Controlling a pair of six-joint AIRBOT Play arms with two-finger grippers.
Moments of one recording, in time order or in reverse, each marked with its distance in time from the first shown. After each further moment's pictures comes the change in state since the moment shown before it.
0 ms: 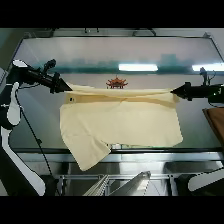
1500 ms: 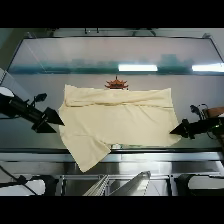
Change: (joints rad) left arm 0.107 0.704 -1.018 0.352 0.114 -0.018; right arm -0.105 0.254 -0.584 -0.376 0.098 0.069
